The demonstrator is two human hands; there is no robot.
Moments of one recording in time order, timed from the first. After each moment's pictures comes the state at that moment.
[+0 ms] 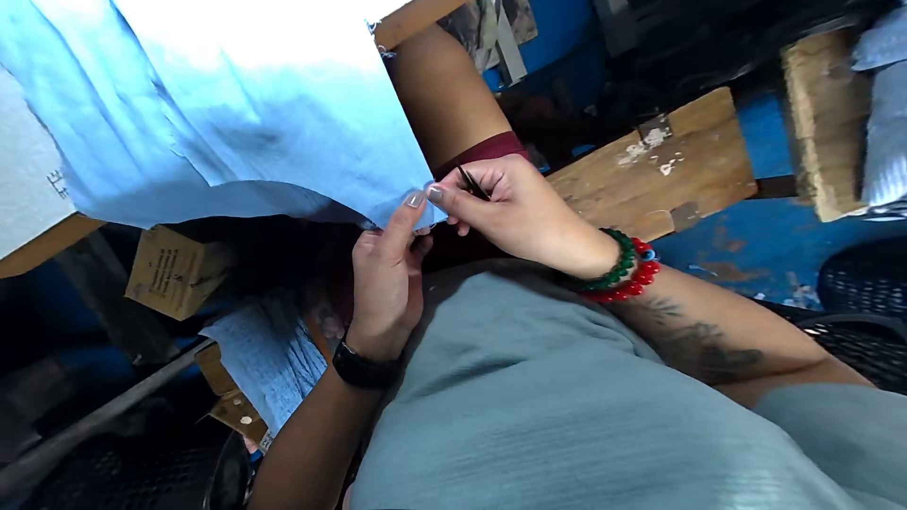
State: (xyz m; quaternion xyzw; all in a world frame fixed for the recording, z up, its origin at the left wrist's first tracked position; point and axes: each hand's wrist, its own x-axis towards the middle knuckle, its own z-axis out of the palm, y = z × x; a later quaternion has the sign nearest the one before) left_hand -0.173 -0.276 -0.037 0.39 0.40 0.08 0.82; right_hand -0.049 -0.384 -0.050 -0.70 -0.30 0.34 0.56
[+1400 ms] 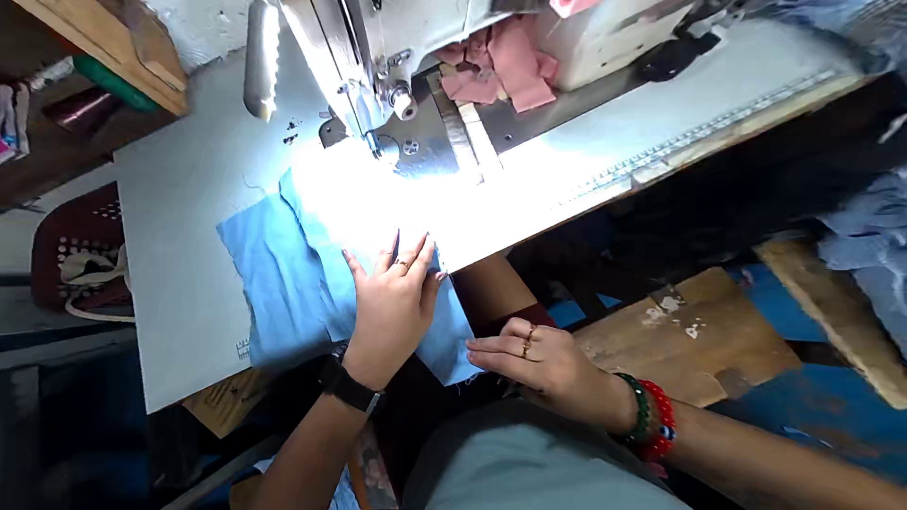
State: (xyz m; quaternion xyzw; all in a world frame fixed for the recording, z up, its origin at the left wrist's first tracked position) left_hand -0.068 -0.134 -0.007 0.98 0.06 0.12 0.14; right_hand -0.005 -0.367 -0.052 -0.68 -0.62 -0.05 0.38
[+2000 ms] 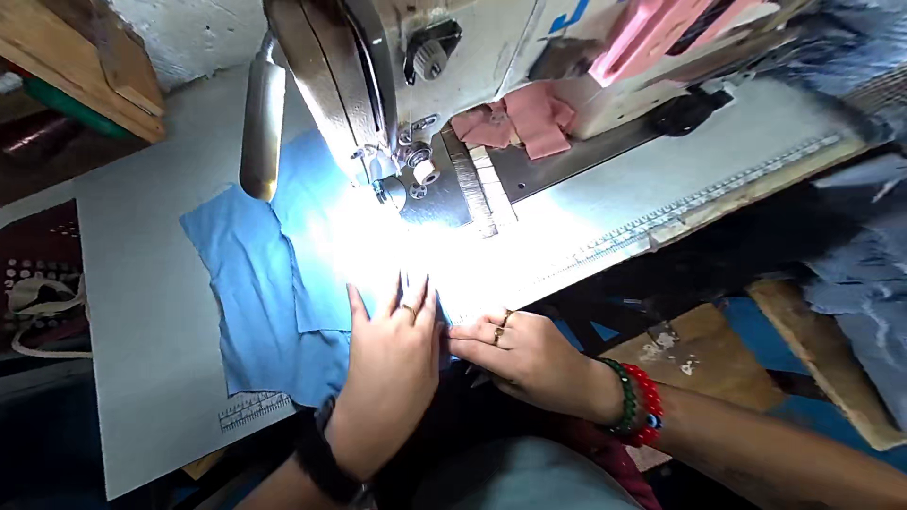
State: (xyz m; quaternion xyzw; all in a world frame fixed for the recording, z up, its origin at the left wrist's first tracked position) left_hand -0.052 -0.116 0.018 0.99 0.04 0.04 0.12; right_hand 0.058 -0.296 -0.018 -0.70 -0.64 -0.06 0.32
